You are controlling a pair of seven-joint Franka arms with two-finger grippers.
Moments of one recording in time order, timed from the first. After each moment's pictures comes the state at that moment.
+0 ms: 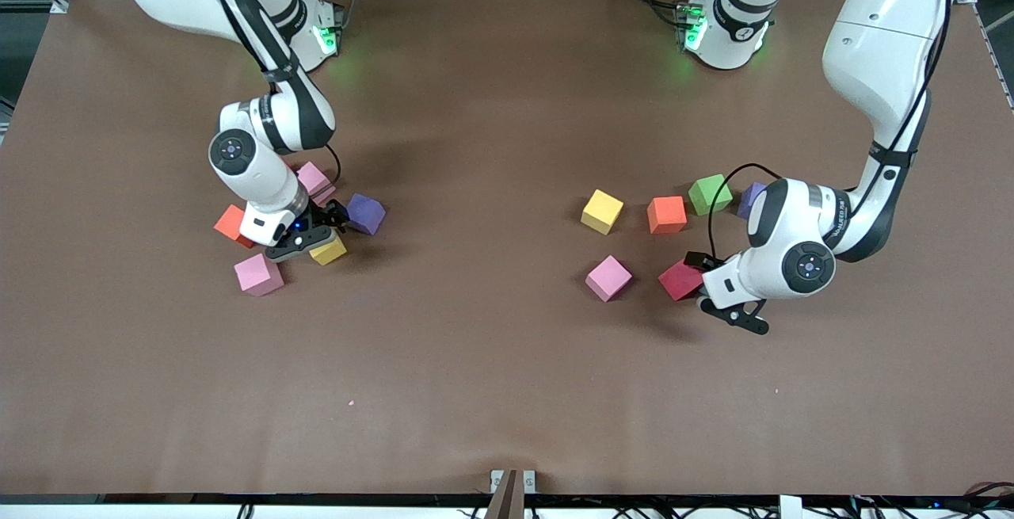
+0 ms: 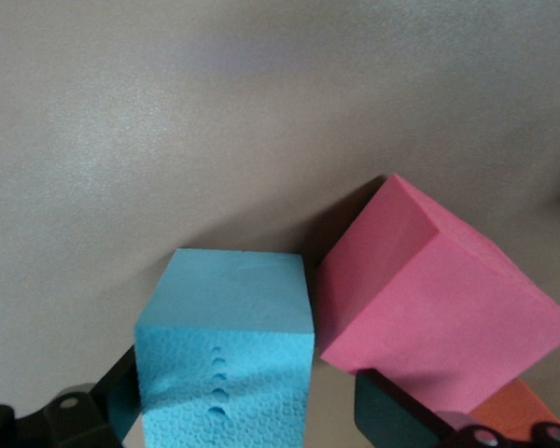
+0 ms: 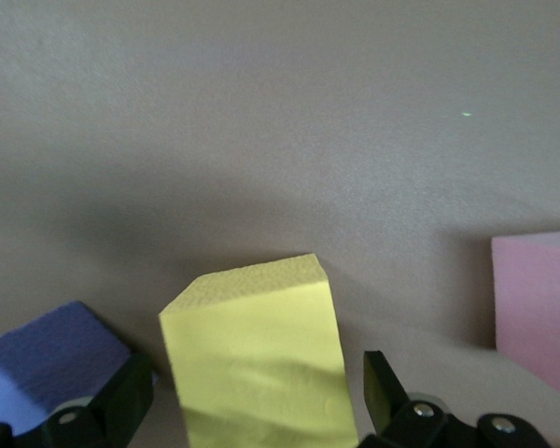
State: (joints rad) left arm 0.00 0.64 -0.21 -1.73 0.14 2.14 0.13; right arm 0.29 0.34 -0.04 -2.35 0.04 2.74 -0.19
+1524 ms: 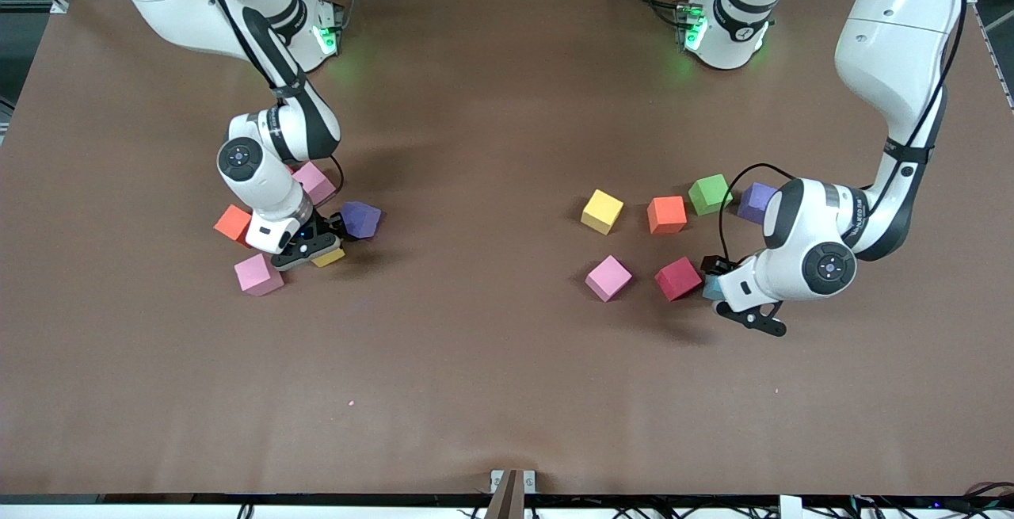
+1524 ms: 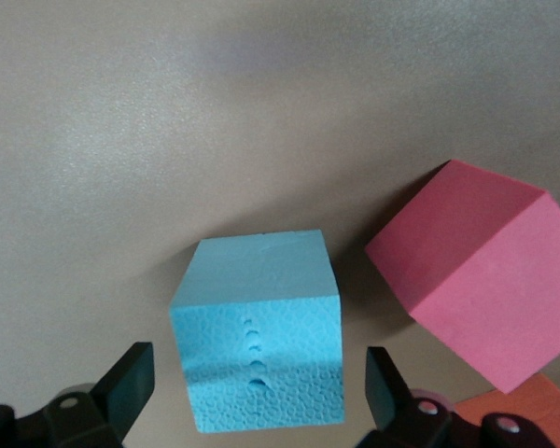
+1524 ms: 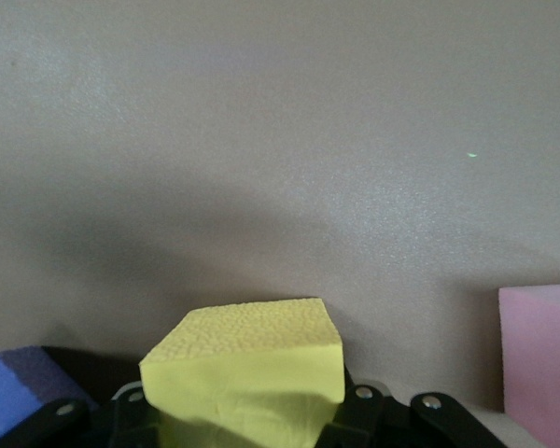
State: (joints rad) left arm 0.03 0.63 -0.21 -1.72 0.14 2.13 0.13; right arm 0.28 0.39 -0.04 -2.33 0.04 2.83 -0.21
